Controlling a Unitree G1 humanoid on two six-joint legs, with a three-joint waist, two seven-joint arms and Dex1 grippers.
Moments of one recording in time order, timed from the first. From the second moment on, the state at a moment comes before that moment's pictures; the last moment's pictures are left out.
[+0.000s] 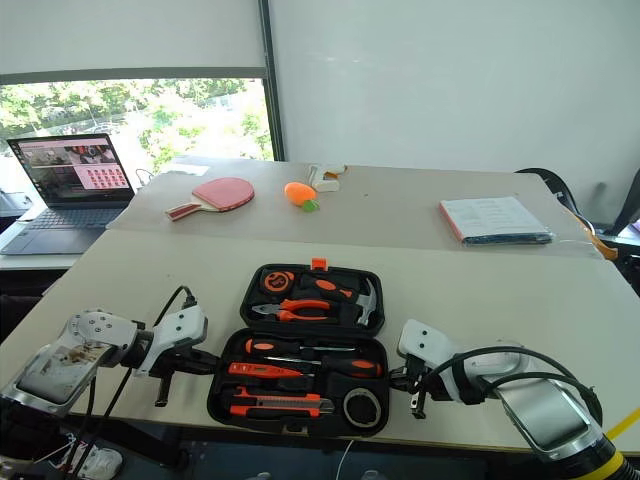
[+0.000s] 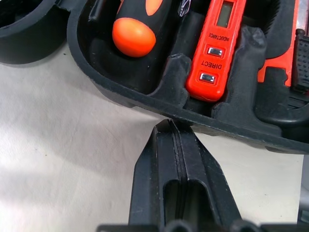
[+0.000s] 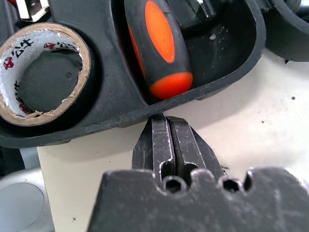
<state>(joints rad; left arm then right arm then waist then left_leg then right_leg) -0.34 0.91 -0.16 -0.07 -0.18 0.47 -1.29 -0.18 -0.88 0.18 -0.41 0.25 0.69 1.00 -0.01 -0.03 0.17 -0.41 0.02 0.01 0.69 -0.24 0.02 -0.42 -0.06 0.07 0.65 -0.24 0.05</state>
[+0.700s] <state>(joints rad) -0.80 0.80 -0.06 0.29 -0.33 1.29 -1.05 -0.51 -0.83 -0.09 -0.11 0.54 1.11 0.93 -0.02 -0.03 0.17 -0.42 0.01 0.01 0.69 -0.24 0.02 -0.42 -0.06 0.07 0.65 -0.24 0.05</state>
